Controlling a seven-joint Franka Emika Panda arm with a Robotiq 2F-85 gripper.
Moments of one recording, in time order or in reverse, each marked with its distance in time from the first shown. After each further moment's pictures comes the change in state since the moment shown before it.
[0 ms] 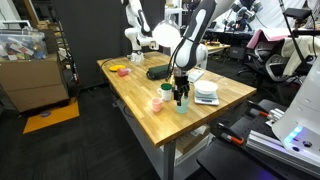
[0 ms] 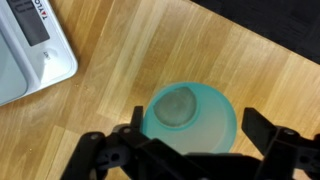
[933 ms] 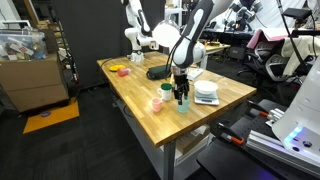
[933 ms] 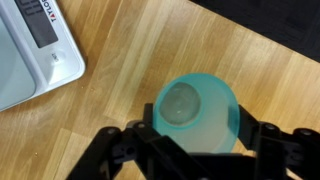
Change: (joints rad) arm -0.026 0.018 0.007 0.054 0.007 -0.082 -0.014
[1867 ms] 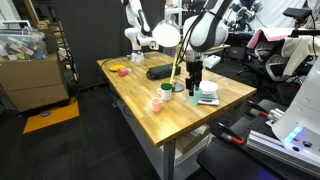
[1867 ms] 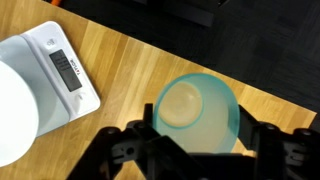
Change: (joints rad) arm -0.015 -0.404 0.028 -0.338 0.074 0.011 -0.016
